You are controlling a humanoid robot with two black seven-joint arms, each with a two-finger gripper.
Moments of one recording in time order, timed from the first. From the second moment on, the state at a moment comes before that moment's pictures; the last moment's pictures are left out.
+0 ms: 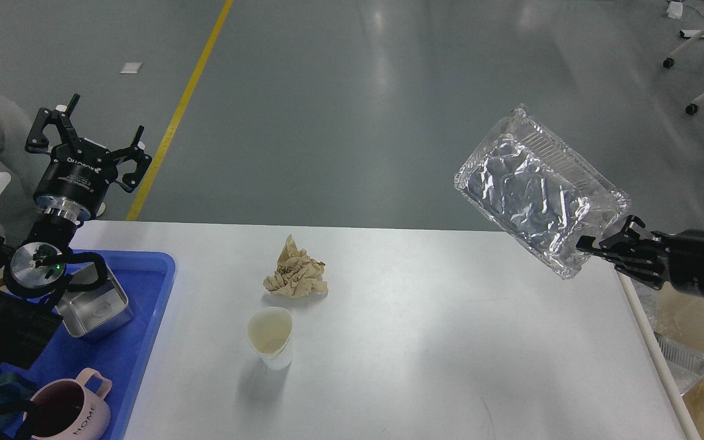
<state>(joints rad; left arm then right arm) -0.68 0.29 -1.12 -0.57 -0.09 -0.57 -0.15 0.71 -1.18 0.43 1.56 -0.62 0.43 0.06</state>
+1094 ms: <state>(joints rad) -0.69 0.40 -0.87 -0.58 -0.02 -0.61 -0.15 0.90 -0.86 0.09 1.44 -0.89 0.57 0.04</state>
